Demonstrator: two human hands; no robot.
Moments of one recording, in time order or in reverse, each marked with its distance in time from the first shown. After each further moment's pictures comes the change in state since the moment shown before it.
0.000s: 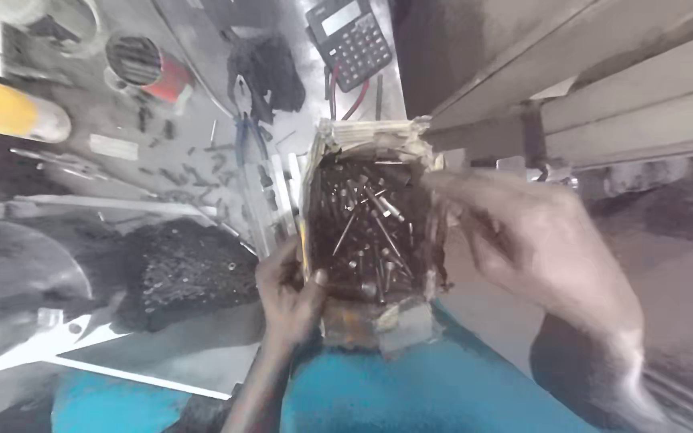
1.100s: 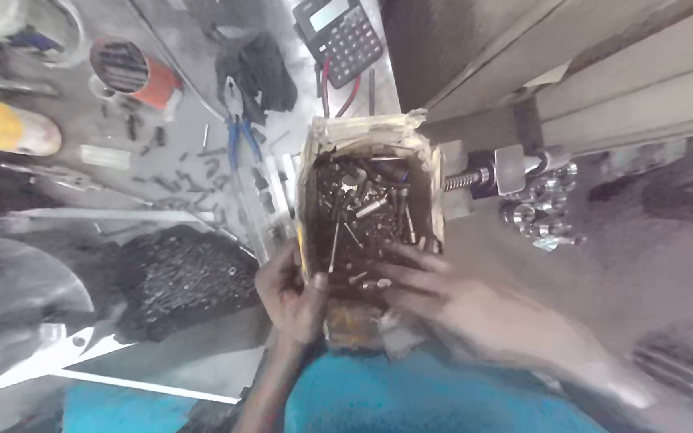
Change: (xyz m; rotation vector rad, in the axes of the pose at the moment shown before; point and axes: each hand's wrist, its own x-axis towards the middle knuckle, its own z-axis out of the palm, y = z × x) left_hand 0.000 -0.005 0.005 -0.011 0.057 0.037; right_hand -0.045 -0.019 0.051 0.180 -0.399 -0.231
